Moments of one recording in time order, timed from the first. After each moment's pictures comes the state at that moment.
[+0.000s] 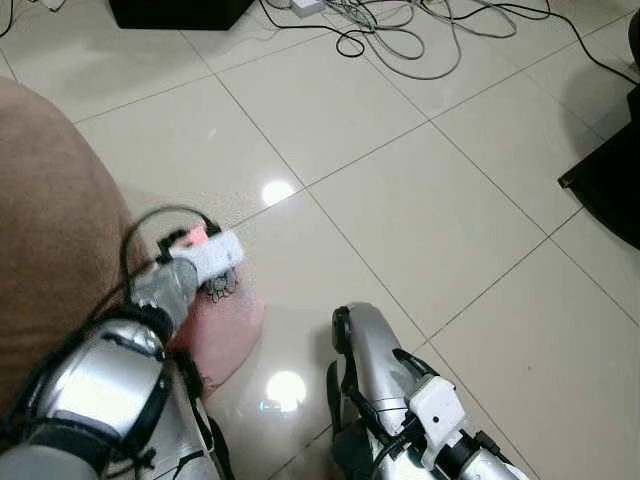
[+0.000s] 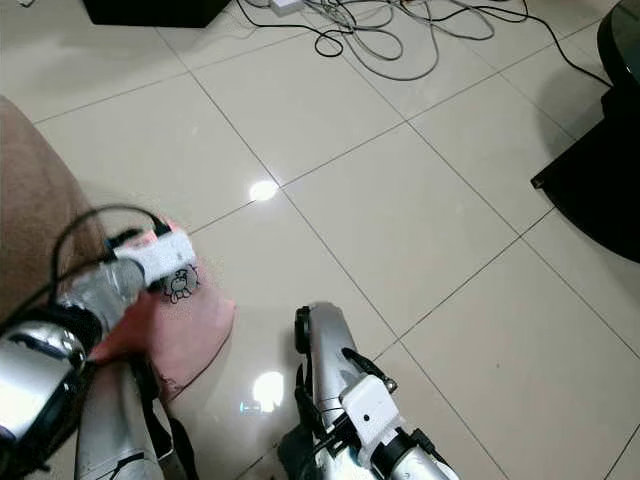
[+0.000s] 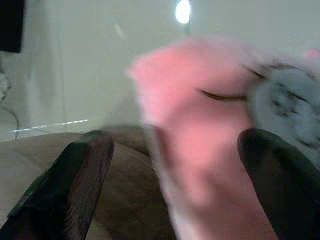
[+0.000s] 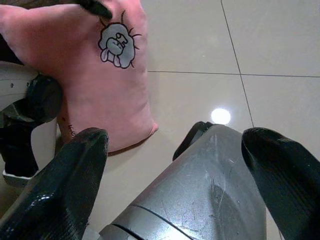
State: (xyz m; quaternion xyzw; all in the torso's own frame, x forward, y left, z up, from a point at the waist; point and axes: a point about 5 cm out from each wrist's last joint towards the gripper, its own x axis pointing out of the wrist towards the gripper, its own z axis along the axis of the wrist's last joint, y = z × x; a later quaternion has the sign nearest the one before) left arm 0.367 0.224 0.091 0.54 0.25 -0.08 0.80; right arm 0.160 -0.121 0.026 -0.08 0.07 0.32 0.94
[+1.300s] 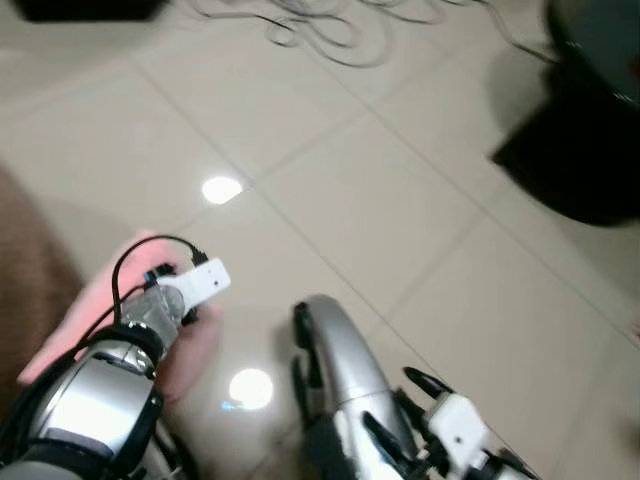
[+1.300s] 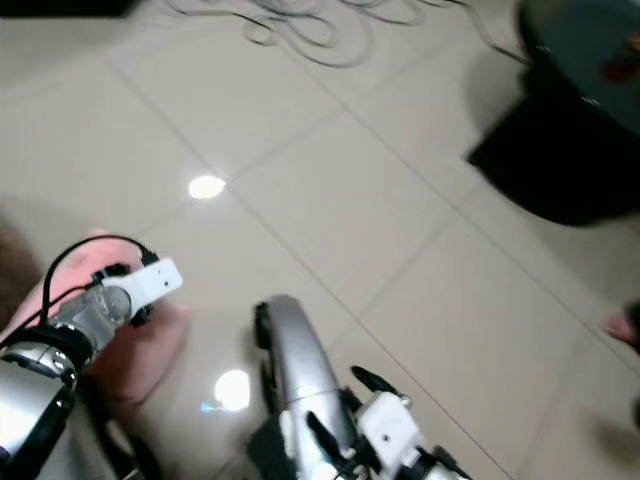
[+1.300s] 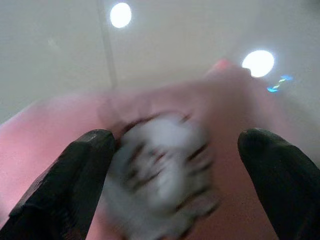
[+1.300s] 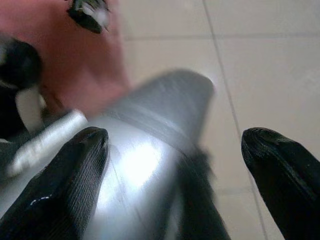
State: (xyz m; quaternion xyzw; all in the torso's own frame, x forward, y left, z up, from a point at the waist) left arm 0.334 0.240 0.049 0.51 0.36 -0.12 0.77; right arm 0.138 -0.144 0.034 -0.09 0.10 0.35 0.93
